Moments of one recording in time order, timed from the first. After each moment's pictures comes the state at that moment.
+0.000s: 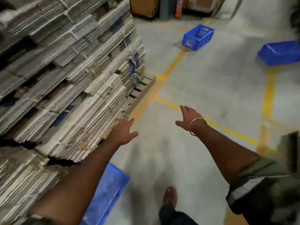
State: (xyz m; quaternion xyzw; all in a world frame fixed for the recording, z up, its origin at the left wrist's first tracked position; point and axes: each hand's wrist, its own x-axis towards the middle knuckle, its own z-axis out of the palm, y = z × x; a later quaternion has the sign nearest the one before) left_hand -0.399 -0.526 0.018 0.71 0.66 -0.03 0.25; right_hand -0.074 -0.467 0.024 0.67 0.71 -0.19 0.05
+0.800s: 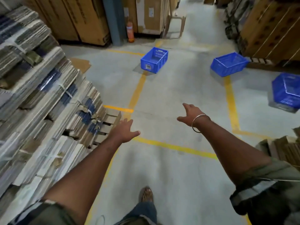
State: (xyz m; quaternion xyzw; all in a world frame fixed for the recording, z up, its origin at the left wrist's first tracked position) left_hand -0.187 -0.100 0.031 0.78 0.57 -0.06 0.26; right_hand 0.147 -0.147 0.077 0.79 0.58 -0.20 -0.04
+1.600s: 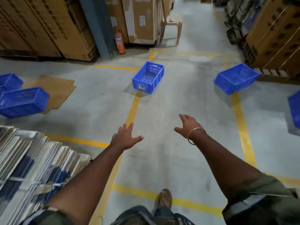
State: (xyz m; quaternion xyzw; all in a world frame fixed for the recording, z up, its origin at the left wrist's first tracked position) left_hand 0.035 0.363 0.032 0.76 0.60 -0.09 0.25; right_hand 0.343 0.301 0.038 0.80 0.56 -0.20 -0.06
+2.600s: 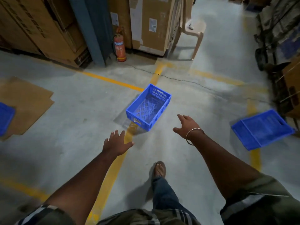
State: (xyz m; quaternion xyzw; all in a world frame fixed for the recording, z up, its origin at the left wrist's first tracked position) left_hand 0.247 1.039 -0.042 0.69 0.65 -0.14 0.27; right_hand 0.586 1.030 0.013 0.76 0.61 -0.22 0.03
